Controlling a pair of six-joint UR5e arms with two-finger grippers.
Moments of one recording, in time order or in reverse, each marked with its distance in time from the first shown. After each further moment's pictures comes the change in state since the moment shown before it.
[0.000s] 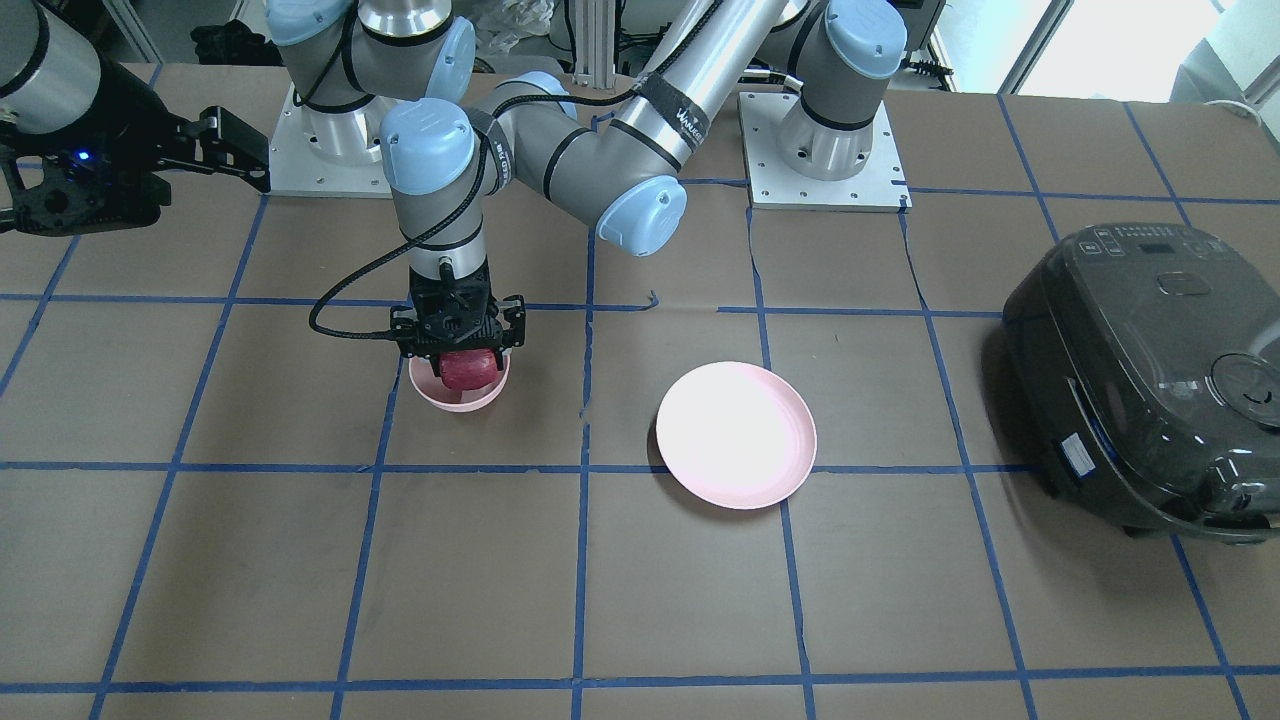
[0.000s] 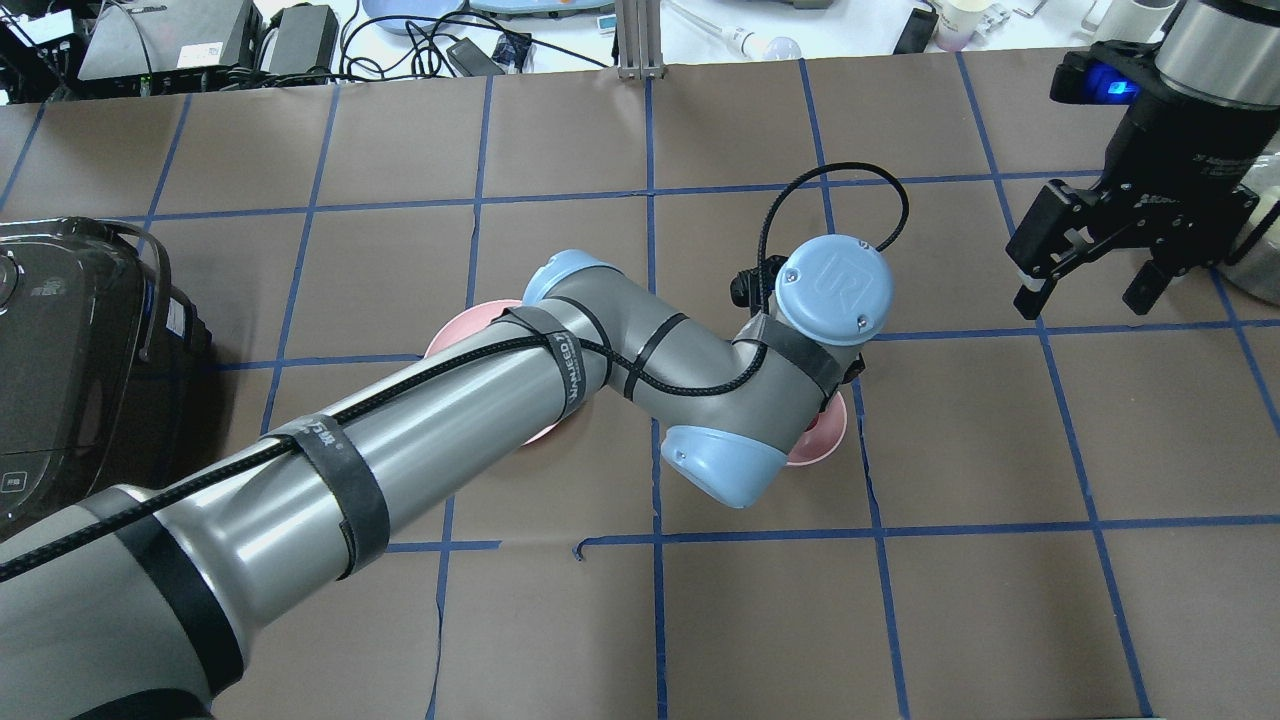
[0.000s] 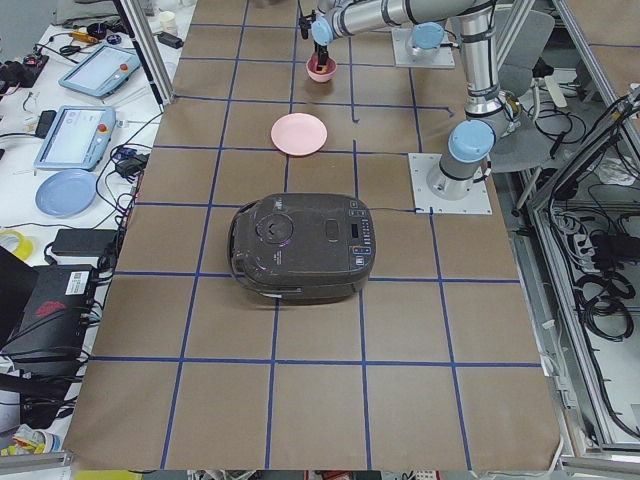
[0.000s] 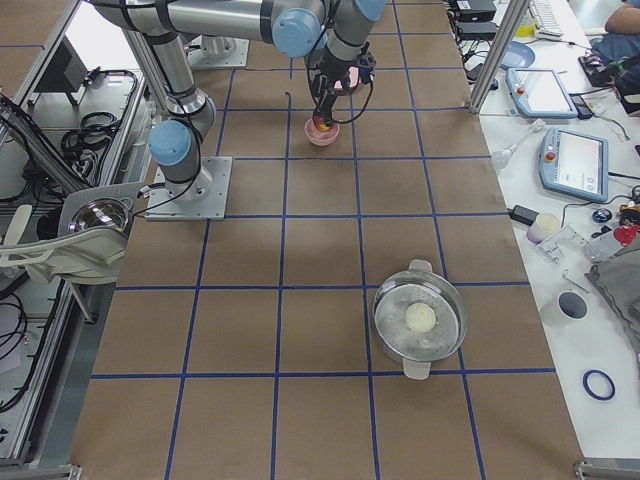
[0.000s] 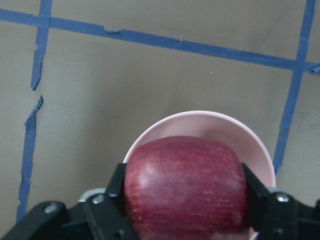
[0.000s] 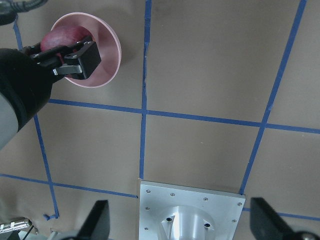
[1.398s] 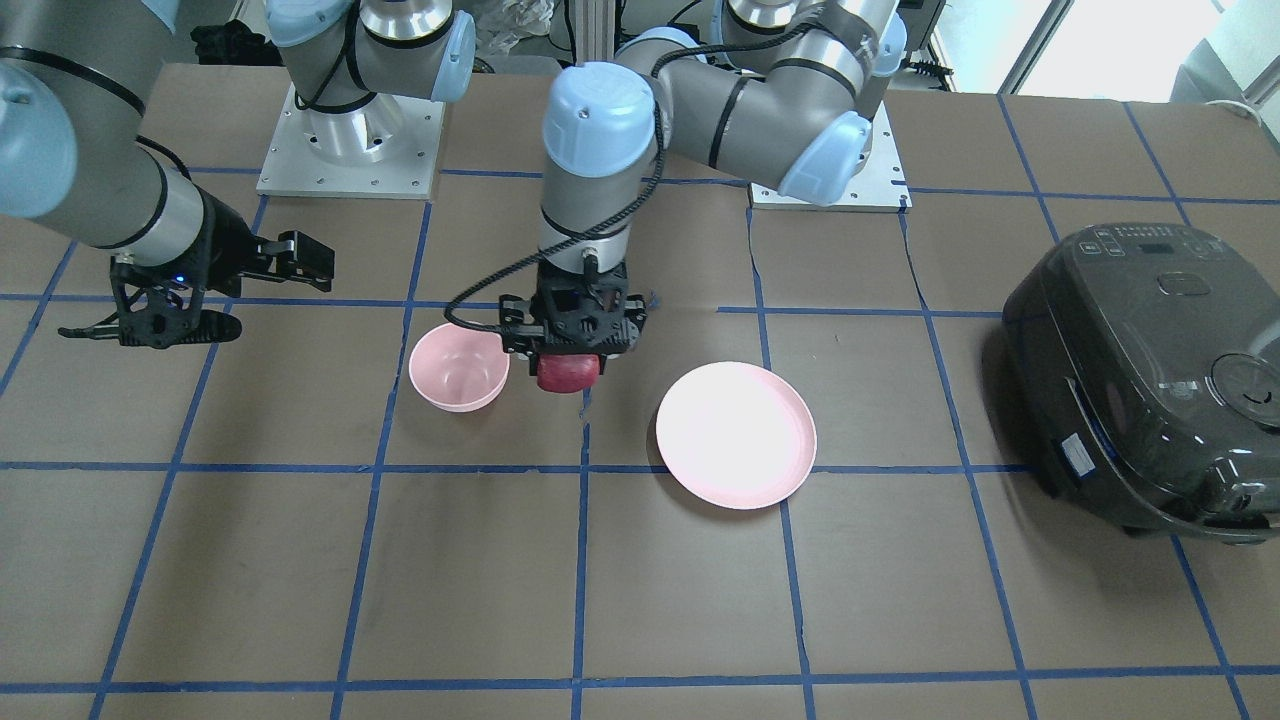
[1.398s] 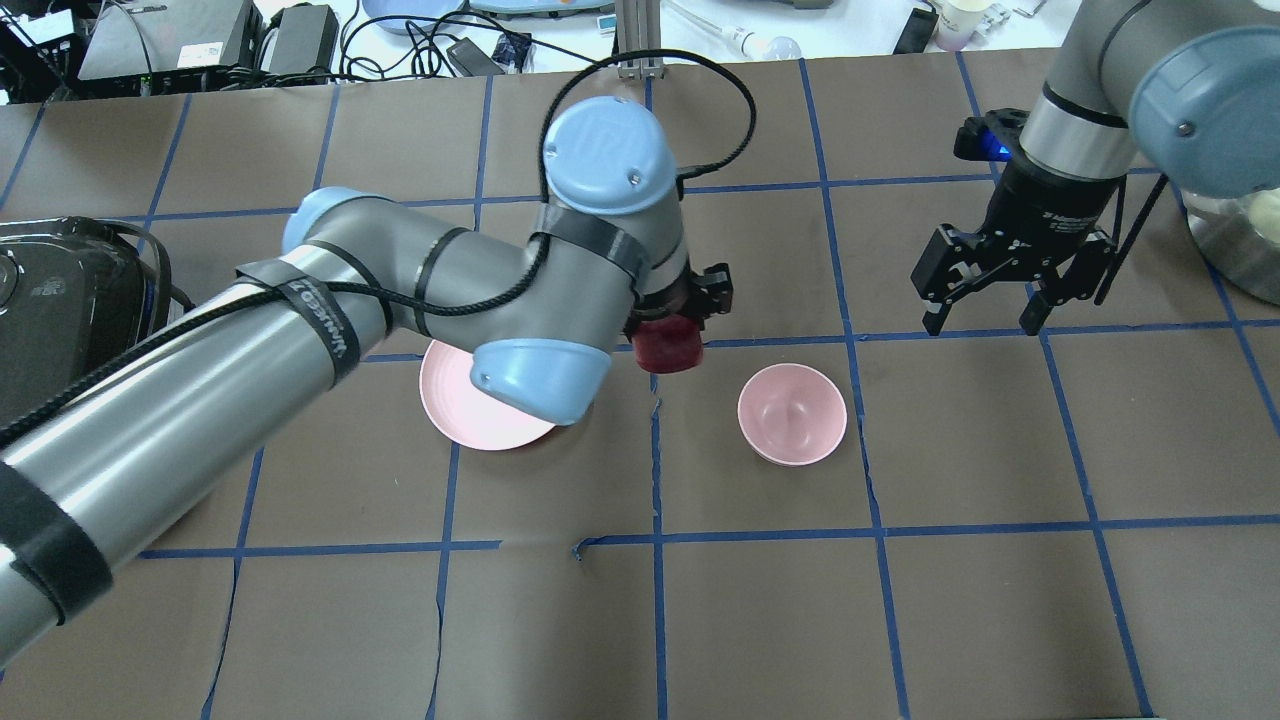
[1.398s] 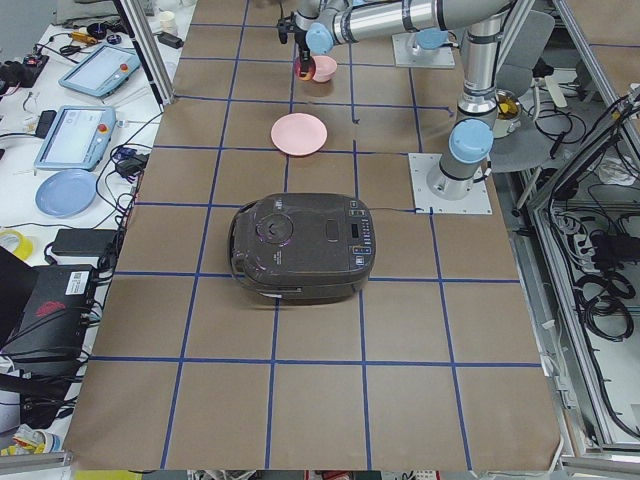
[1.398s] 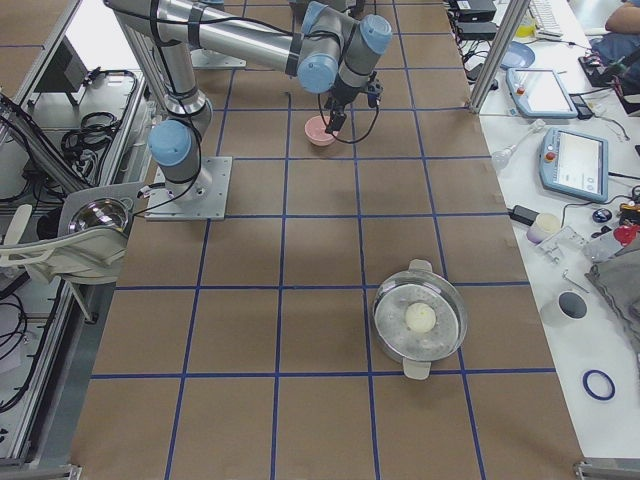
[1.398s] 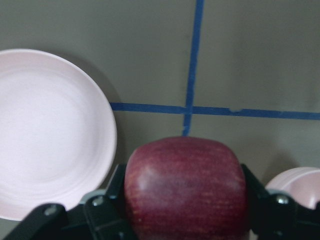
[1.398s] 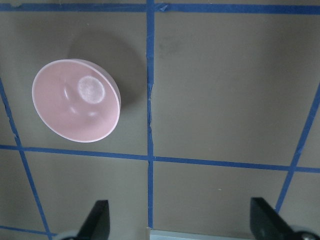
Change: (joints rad) left arm 0.204 0.220 -0.098 -0.082 -0.110 0.246; right arm 0.050 0.086 0.141 -0.247 0.026 0.094
